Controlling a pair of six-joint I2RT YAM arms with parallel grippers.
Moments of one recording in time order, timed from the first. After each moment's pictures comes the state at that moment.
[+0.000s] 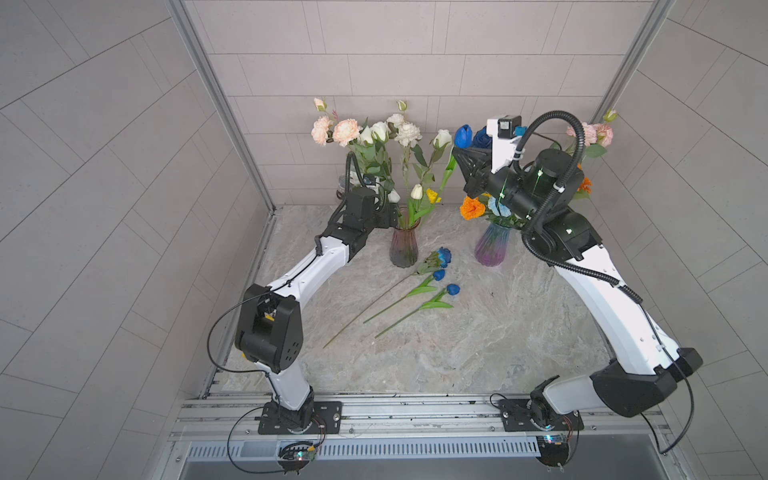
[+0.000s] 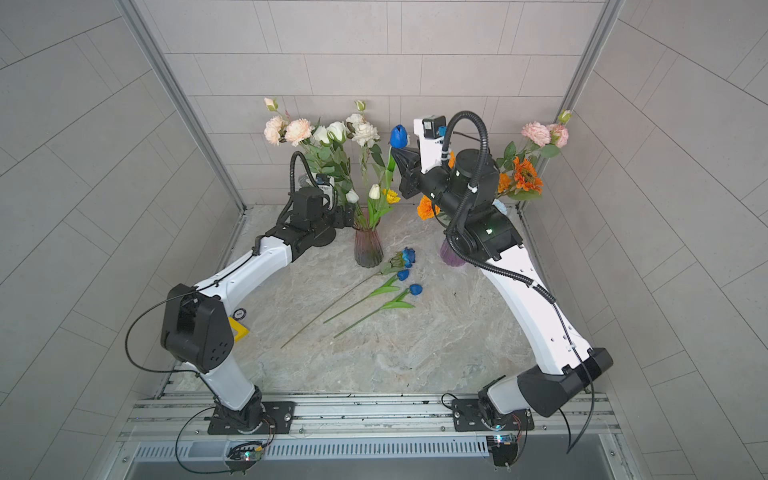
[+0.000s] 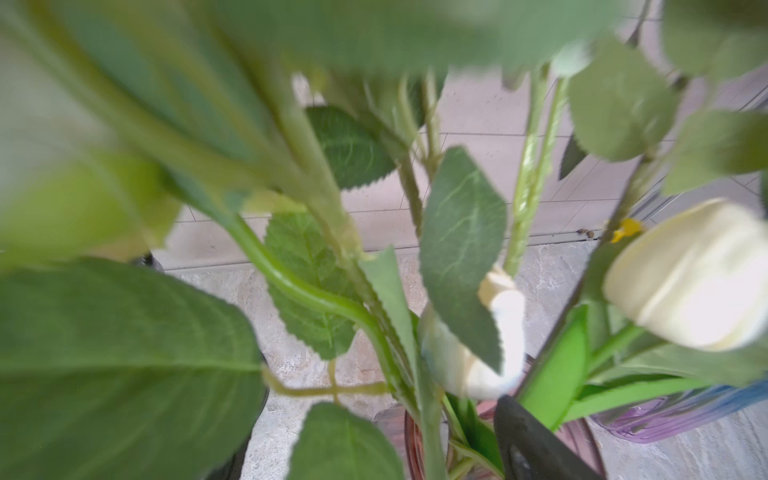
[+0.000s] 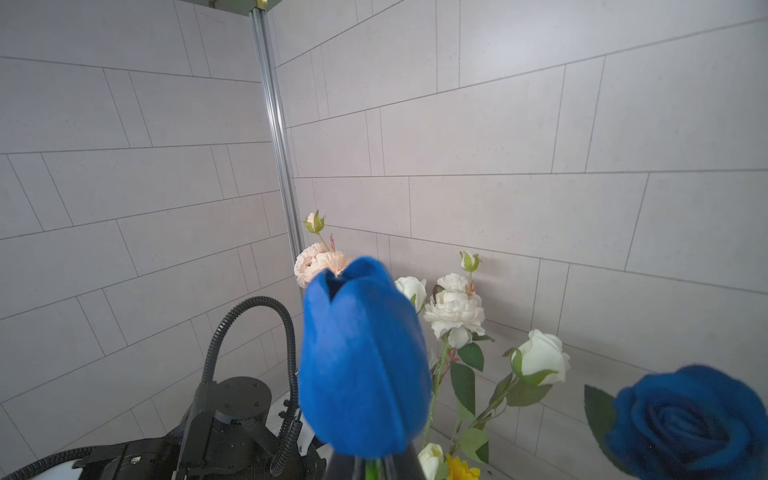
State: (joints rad) left arm -0.40 1.71 1.46 -0.13 -0.09 -0.21; right arm 0.45 1.40 1.74 -0.21 -0.18 0.15
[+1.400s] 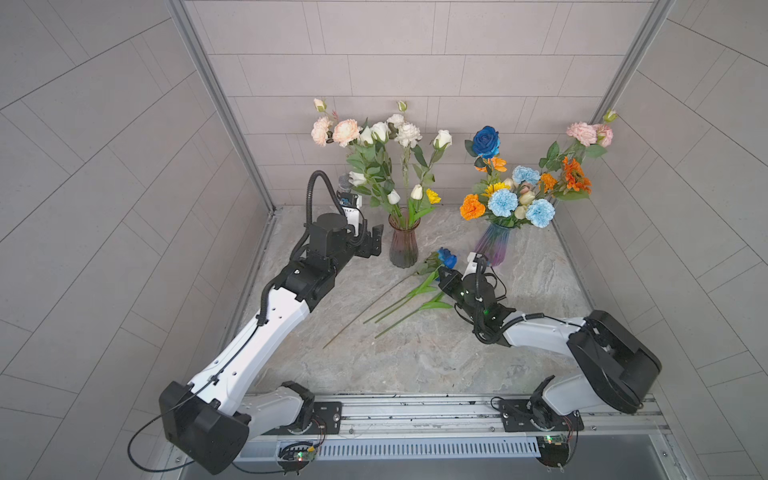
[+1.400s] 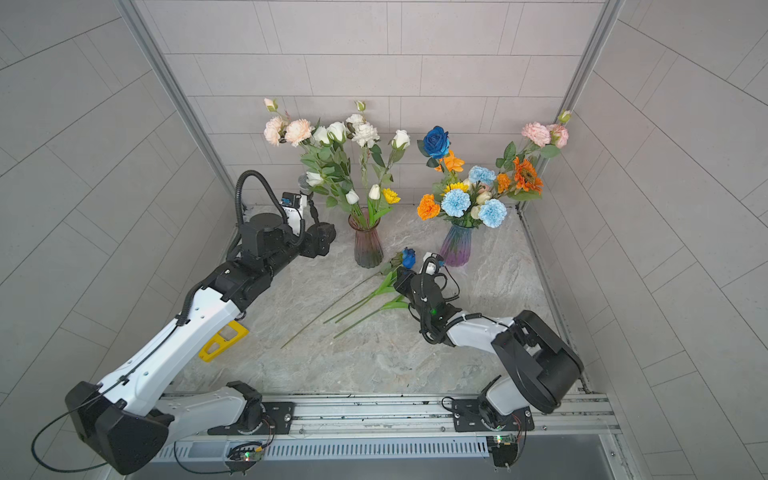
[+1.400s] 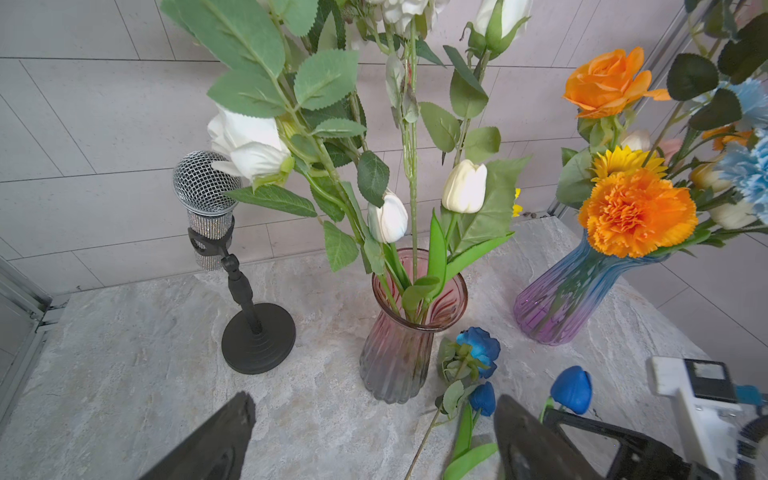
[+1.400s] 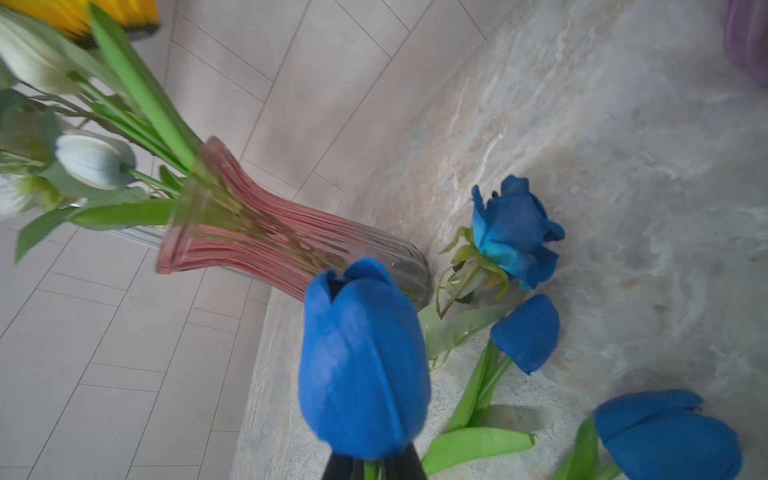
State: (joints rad) left arm -0.47 1.18 1.17 -0.31 -0.11 -0.14; right arm 0.63 1.52 0.56 0.66 0.25 1.08
